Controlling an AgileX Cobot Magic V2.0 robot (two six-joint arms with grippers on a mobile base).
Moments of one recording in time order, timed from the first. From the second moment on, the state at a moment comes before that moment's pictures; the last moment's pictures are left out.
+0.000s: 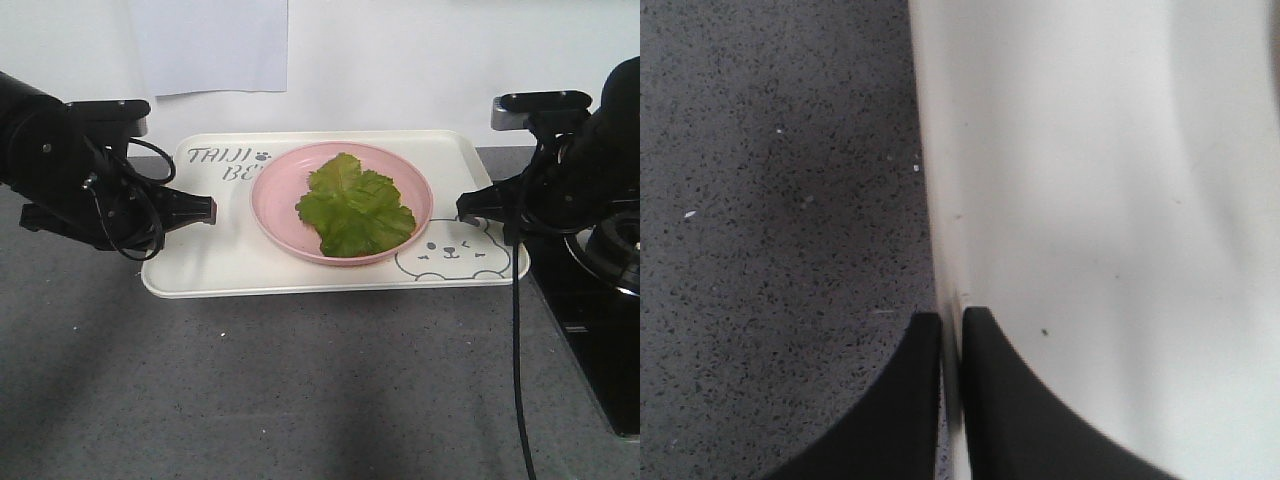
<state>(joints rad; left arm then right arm) -0.43 1.58 -1.35 0.17 0.95 -0.52 0.22 1.58 -1.37 -0.06 1.00 0.15</state>
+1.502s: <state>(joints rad) -0.43 1.58 -1.35 0.17 0.95 -0.52 0.22 1.58 -1.37 -0.06 1.00 0.15</state>
